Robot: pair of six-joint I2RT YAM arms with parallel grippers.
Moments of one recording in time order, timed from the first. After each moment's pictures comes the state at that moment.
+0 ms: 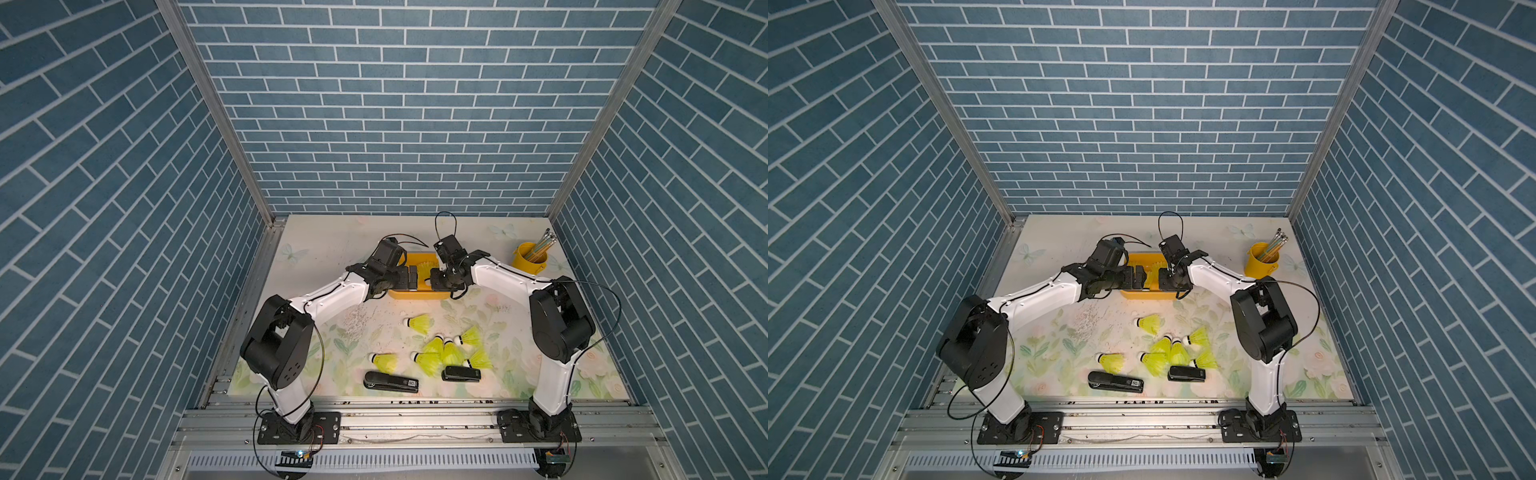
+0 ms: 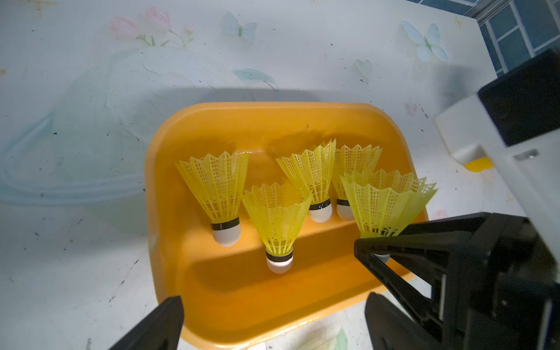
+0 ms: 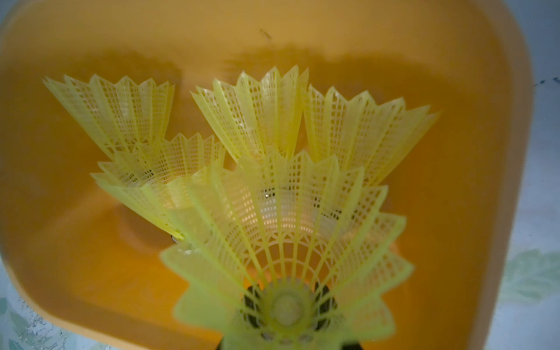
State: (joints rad) left arm -0.61 1.73 1.22 -0.31 0.00 -0.51; right arm 0.61 1.91 1.40 -0.61 -0.03 0.46
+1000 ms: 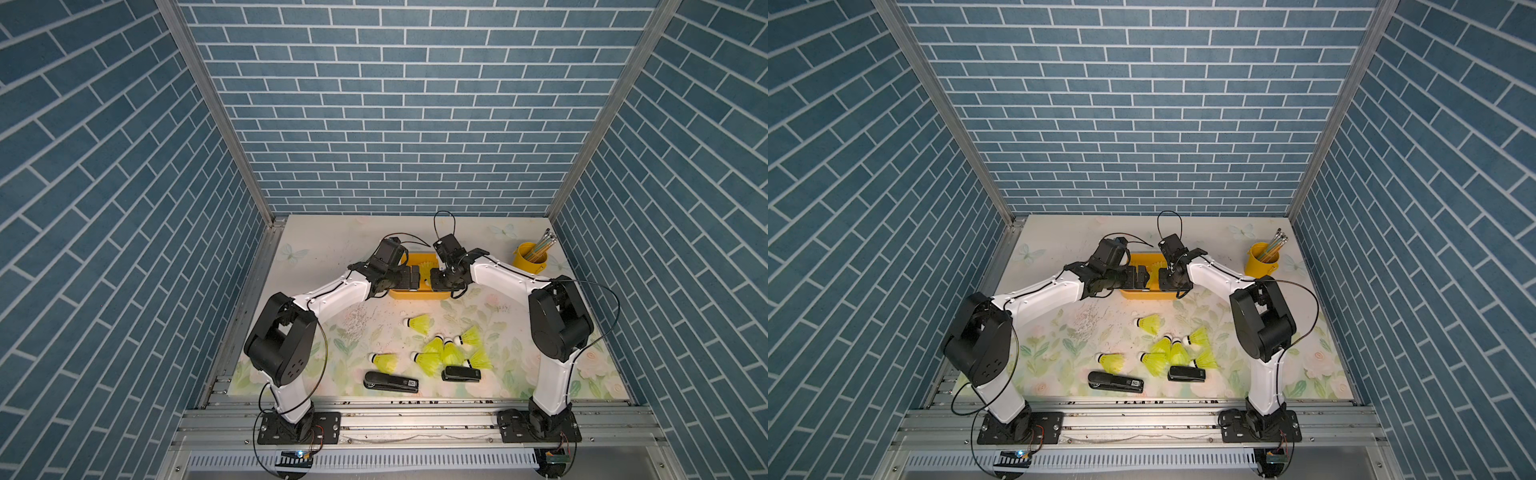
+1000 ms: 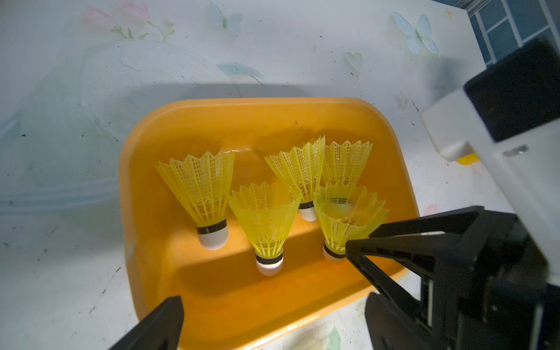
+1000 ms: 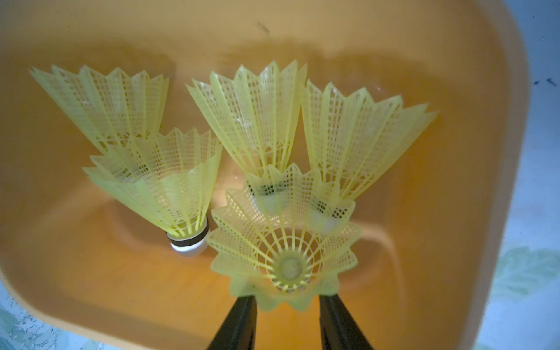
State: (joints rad) left arm -0.61 1.75 1.24 -0.31 0.05 -0.49; right arm 0.61 1.92 1.43 -0.65 -0.02 0.45
